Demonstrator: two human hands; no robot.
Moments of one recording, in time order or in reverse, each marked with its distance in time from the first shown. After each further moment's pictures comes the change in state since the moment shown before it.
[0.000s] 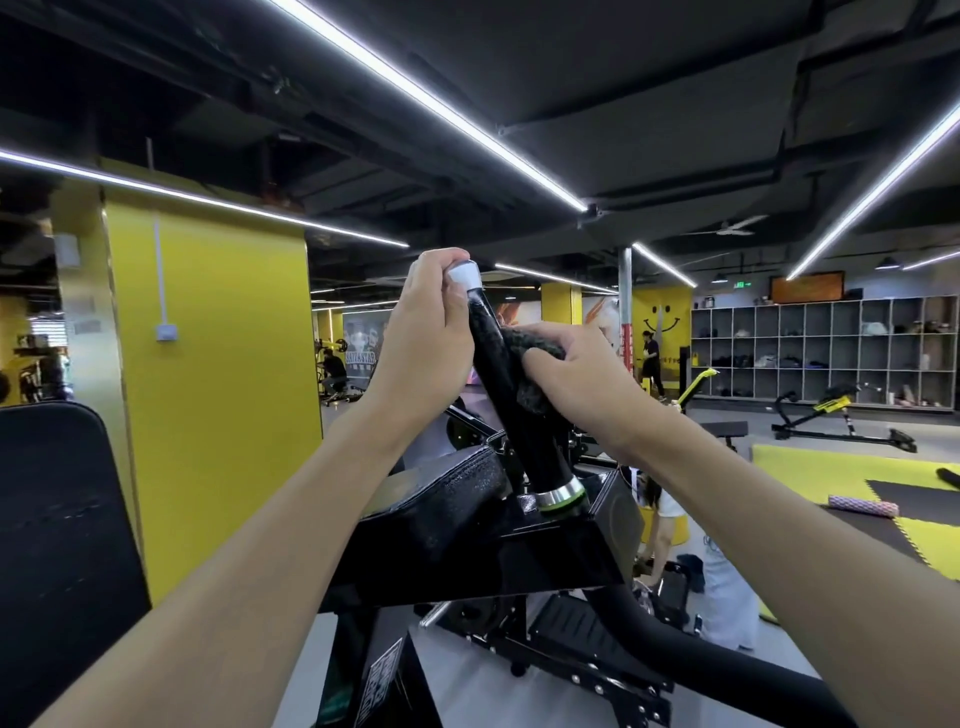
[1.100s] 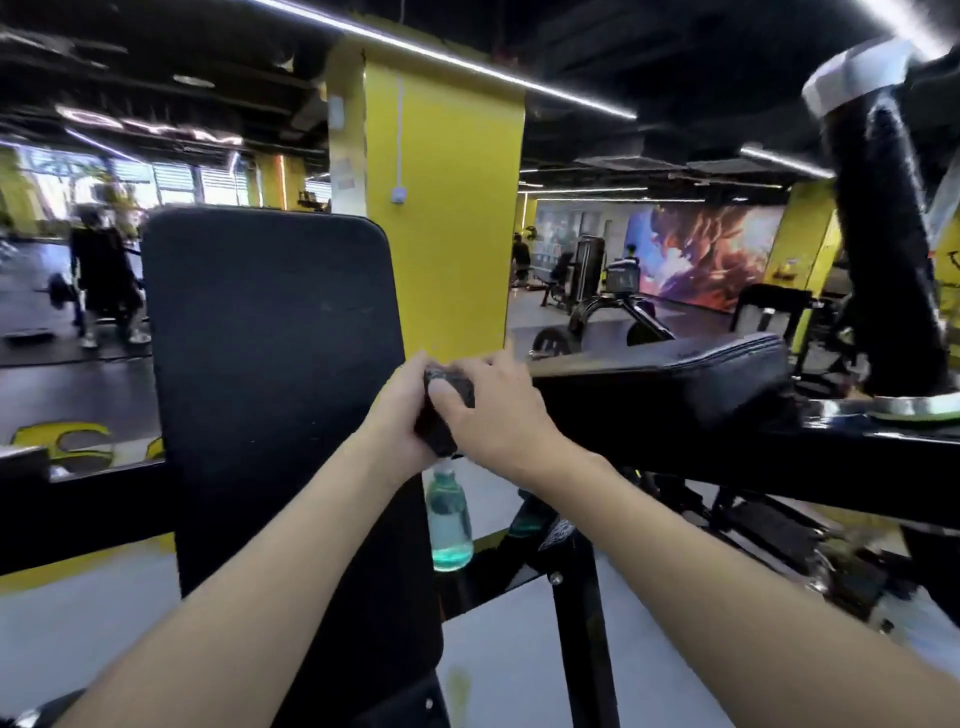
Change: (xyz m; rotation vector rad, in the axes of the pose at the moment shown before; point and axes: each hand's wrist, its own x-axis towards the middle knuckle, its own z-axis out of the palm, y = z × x) left_hand -0.177 -0.131 -0.155 -0.681 0.399 -1.301; right_hand -0.049 0.030 0.276 -0.373 -0.460 -0.074
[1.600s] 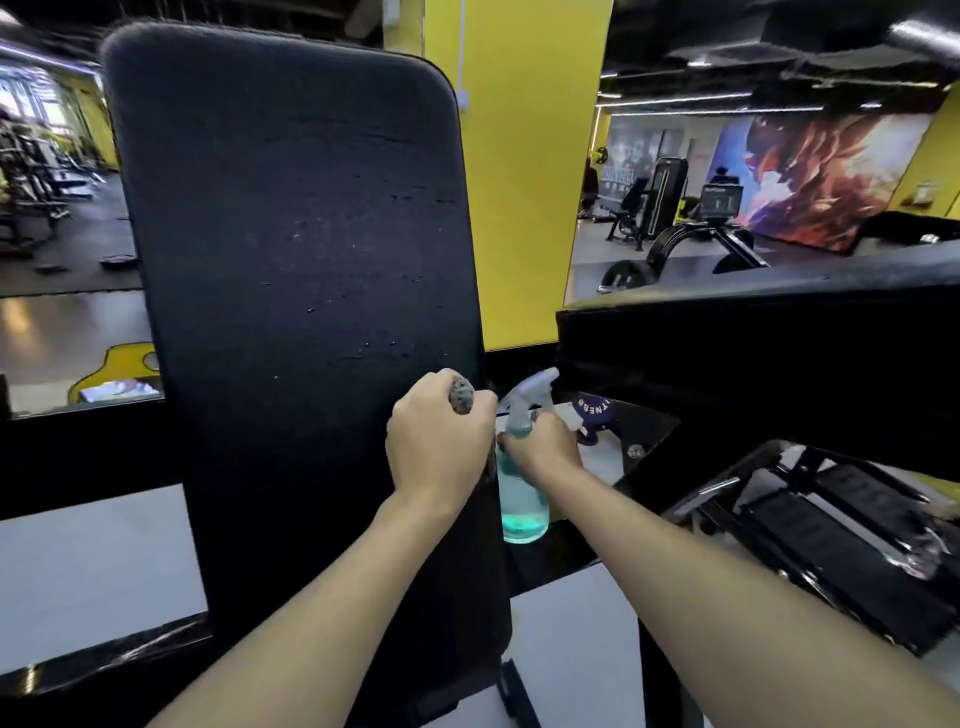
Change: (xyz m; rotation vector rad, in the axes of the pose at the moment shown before) left_hand 0.076 -0.088 -0.092 0.994 0.614 0.729; right_hand 0.062 0.108 0.196 0.186 -0.205 0.525
